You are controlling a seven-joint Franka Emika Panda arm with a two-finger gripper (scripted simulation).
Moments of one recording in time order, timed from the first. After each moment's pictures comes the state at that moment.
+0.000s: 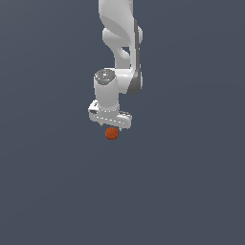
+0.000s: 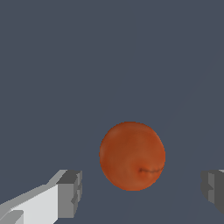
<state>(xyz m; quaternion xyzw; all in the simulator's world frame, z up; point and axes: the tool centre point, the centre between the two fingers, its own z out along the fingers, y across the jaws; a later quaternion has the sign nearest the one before) -0.074 -0.058 0.097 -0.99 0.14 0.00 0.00</state>
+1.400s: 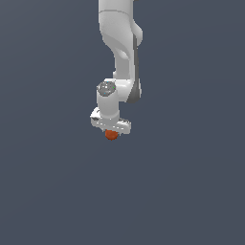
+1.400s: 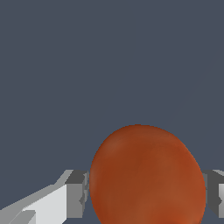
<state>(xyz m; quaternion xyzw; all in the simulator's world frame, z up) -0.075 -0.058 0.048 -0.99 0.14 0.00 0.00</state>
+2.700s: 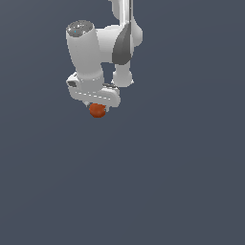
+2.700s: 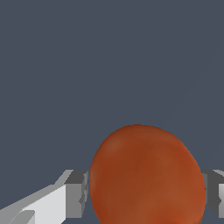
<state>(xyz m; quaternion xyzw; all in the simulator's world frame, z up) -0.085 -0.109 0.224 -0.99 0.14 0.00 0.00</state>
